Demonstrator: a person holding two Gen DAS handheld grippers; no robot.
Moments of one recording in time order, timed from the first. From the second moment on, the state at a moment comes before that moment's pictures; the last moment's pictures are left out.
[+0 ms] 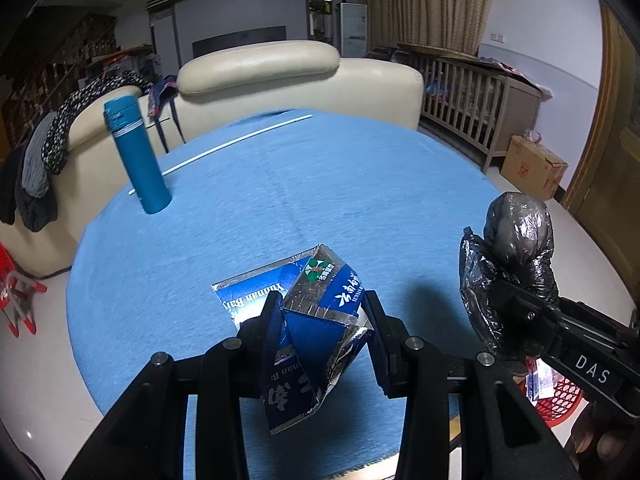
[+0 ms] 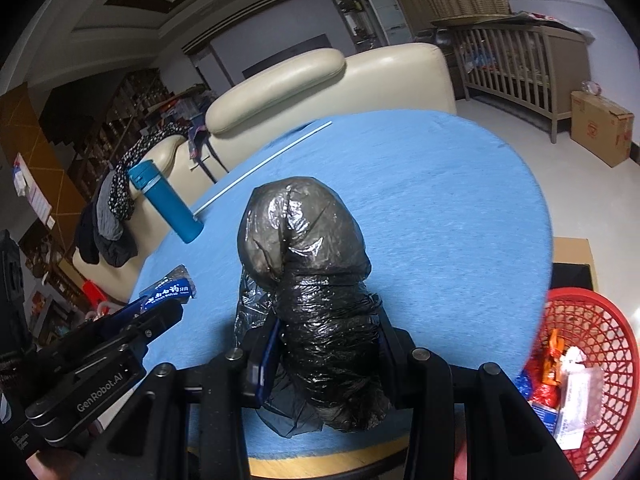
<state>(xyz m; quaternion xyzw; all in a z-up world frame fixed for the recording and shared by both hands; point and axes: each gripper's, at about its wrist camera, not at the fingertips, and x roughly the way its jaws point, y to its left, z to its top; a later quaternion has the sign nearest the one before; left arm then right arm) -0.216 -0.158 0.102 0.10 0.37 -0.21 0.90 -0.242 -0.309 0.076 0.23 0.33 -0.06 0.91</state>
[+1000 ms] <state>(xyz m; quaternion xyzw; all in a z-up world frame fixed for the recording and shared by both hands) -0.263 -0.276 0.088 0.19 0.36 -0.31 0.86 -0.355 -0.429 0.045 0.31 0.29 -0.20 0.88</state>
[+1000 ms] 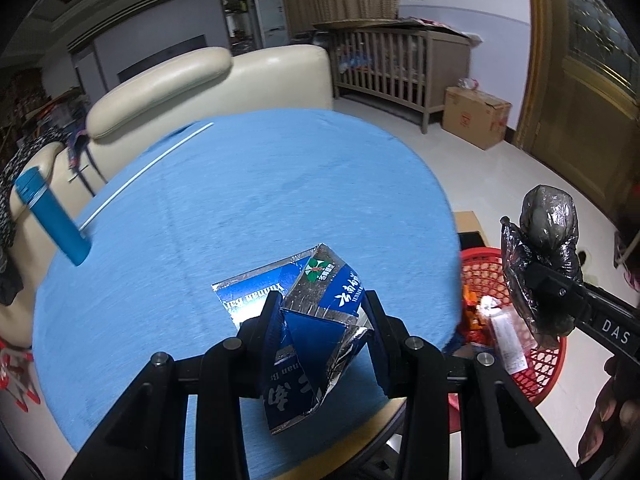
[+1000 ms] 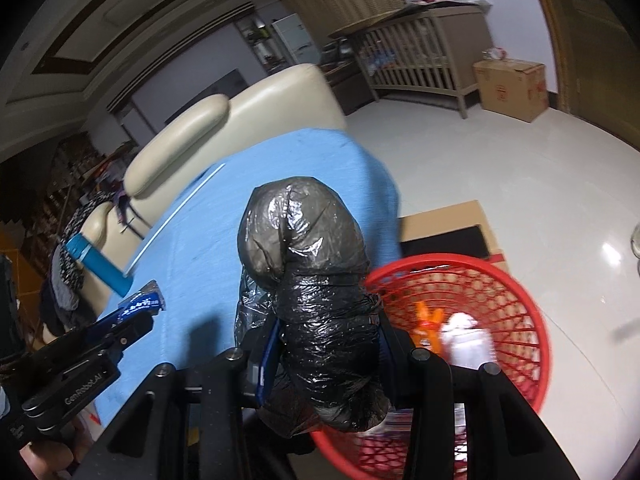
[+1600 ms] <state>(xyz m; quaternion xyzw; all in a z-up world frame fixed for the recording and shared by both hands) -0.303 -0.351 0.074 0.24 0.36 -0.38 0.82 -0.408 -0.495 -0.008 0.37 0.33 -0.28 0.82</state>
